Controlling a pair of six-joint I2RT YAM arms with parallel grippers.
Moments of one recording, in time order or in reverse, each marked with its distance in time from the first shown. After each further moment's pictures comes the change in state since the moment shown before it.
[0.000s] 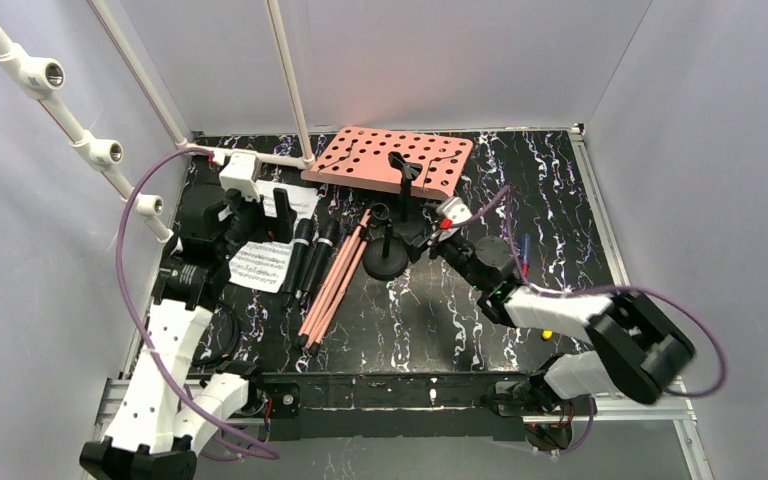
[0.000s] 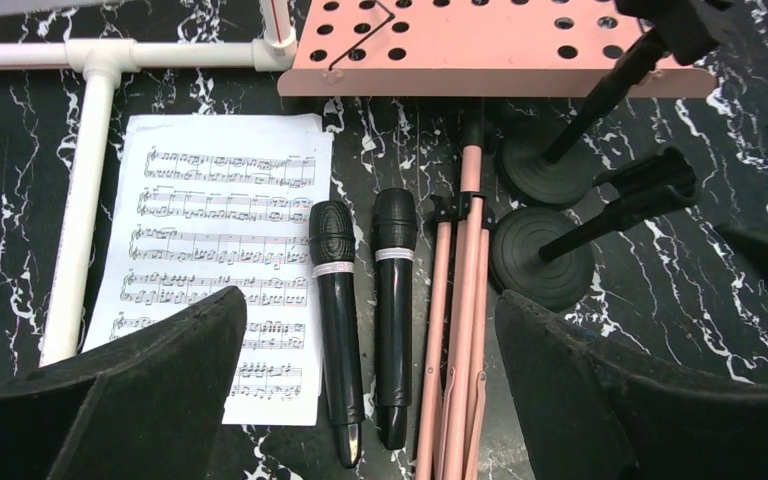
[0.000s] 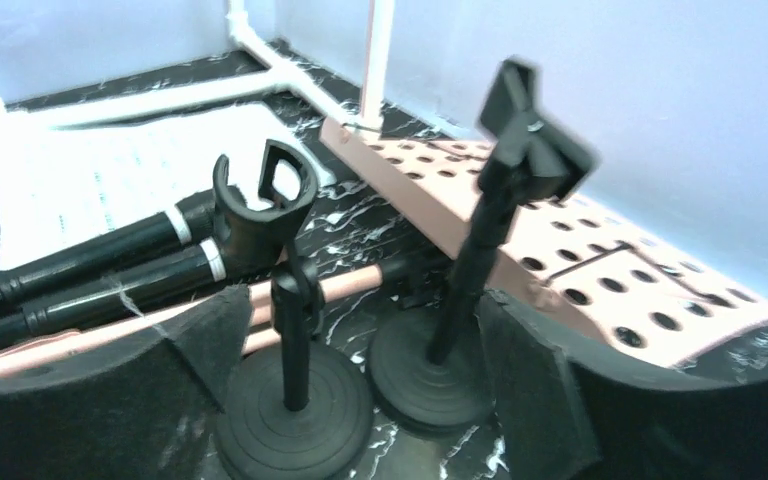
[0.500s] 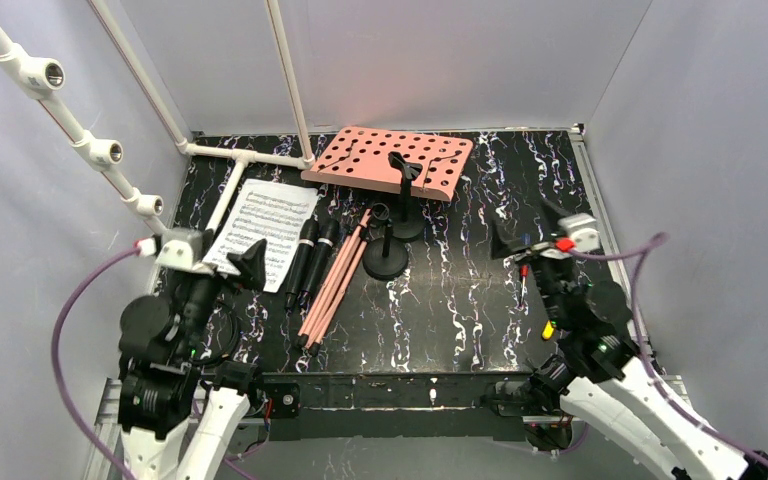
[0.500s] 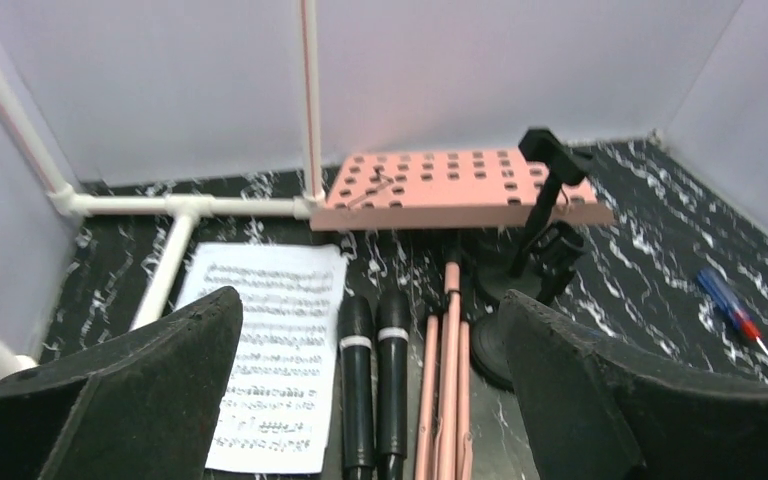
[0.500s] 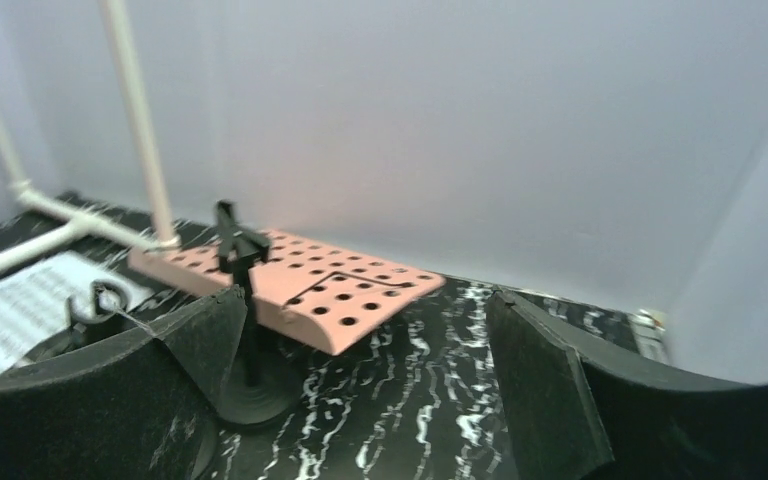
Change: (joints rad) left arm 0.000 -0.533 -0.147 0.048 -0.034 -0.027; right arm -0.001 -0.946 0.031 -0.754 0.404 -0.105
